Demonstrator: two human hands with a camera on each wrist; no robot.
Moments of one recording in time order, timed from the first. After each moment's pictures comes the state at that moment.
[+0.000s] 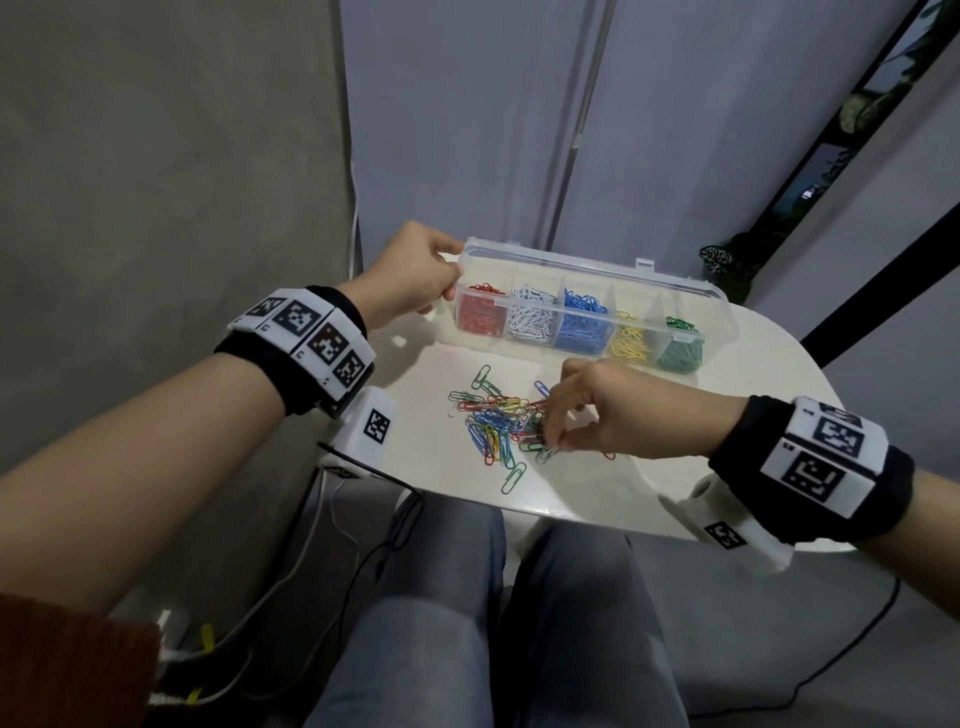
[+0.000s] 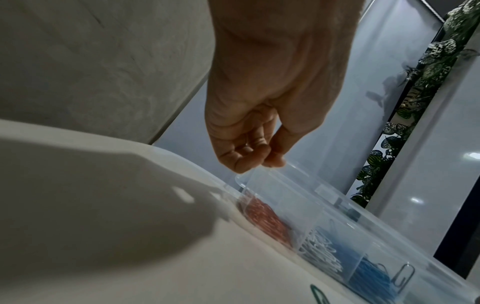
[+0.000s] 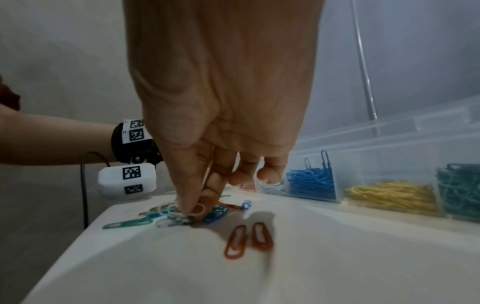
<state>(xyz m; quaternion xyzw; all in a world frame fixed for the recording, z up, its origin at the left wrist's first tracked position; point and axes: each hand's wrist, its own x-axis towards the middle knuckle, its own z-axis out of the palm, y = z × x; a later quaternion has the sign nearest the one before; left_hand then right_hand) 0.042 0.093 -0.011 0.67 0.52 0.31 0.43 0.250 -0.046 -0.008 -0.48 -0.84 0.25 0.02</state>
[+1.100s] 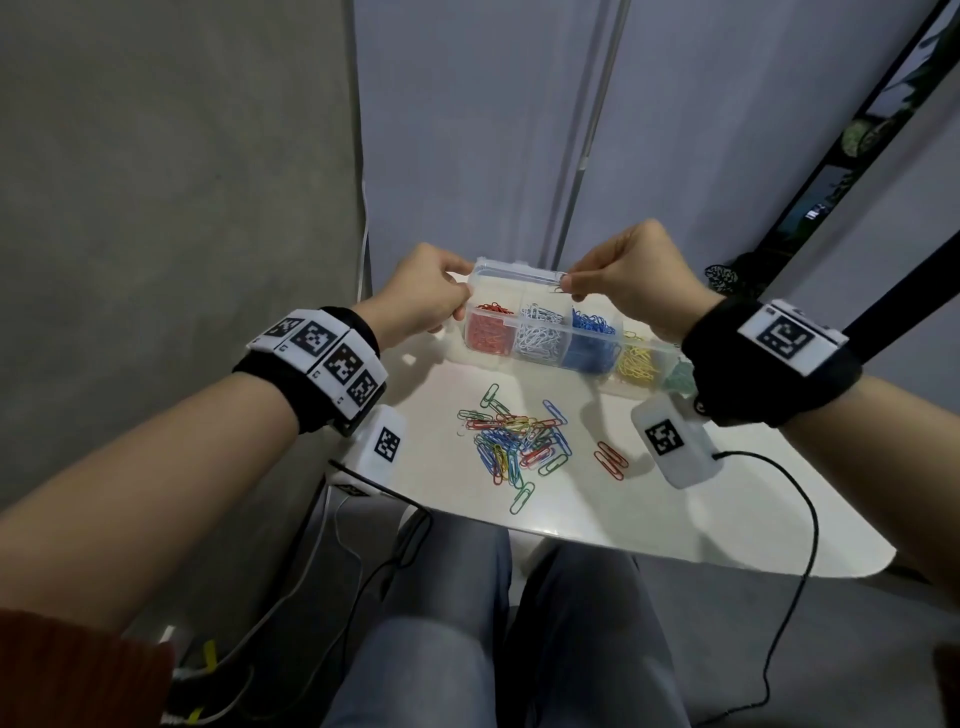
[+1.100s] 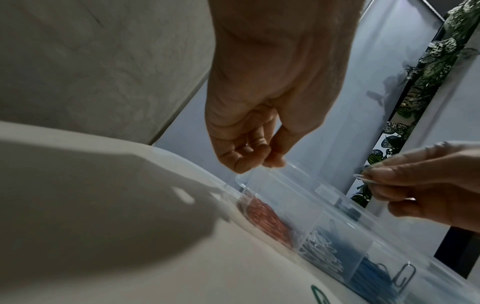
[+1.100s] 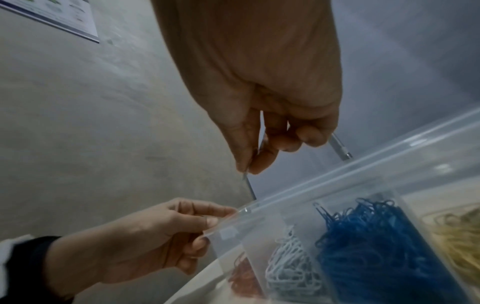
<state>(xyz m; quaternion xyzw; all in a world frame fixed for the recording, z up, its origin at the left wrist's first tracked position) 0.042 0.097 -0.013 0.67 0.53 0.30 0.42 0.239 0.027 0.050 -0.68 -0.59 0.25 0.35</state>
